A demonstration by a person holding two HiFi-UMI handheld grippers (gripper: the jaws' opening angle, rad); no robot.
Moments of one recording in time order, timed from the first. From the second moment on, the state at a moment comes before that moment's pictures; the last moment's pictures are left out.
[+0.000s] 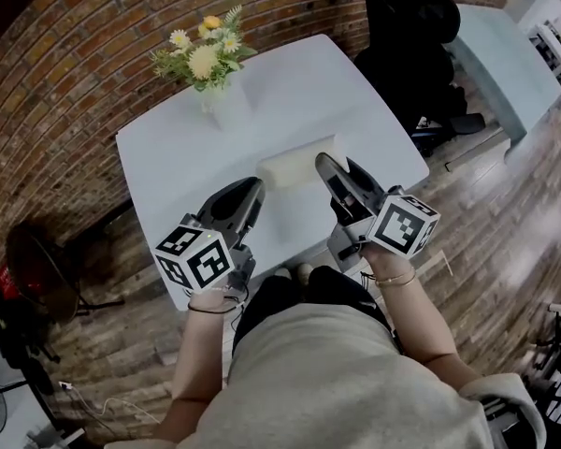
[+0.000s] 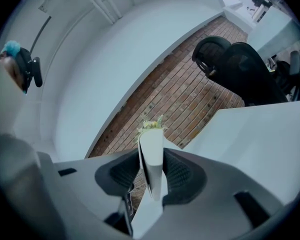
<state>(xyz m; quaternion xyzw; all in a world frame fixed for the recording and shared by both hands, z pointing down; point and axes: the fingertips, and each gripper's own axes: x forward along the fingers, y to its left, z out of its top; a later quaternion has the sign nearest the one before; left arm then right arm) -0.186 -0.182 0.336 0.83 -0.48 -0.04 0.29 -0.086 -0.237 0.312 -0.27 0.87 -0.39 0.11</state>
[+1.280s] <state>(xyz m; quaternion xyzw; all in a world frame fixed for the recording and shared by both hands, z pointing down) -0.190 -0.168 0.354 0.78 -0.56 -0.01 0.28 -0.101 -0.214 0.302 -0.24 0.88 -0.39 0.12</state>
